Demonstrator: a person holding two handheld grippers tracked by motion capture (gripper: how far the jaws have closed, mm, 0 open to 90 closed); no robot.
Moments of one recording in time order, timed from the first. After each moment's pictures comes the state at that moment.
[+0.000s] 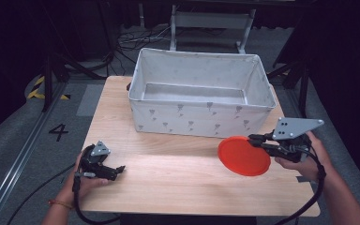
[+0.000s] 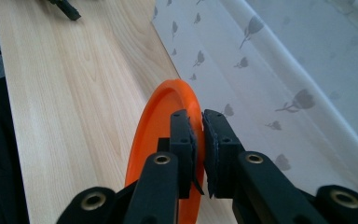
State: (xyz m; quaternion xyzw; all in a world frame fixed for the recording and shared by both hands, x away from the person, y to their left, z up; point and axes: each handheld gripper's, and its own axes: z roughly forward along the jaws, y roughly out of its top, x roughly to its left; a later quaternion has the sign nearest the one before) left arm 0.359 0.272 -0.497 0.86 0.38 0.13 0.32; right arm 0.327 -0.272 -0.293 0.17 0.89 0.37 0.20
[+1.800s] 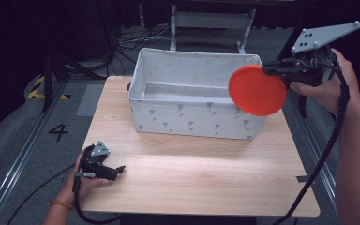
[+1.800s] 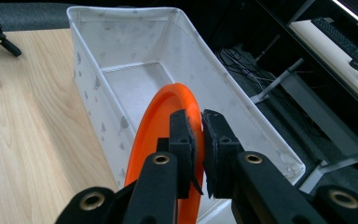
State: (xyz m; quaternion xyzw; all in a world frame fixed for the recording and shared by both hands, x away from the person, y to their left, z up) left arm 0.358 0.272 -0.497 0.85 0.39 0.14 0.32; right arm 0.414 -0.269 -0.150 0.19 0.87 0.36 0.28
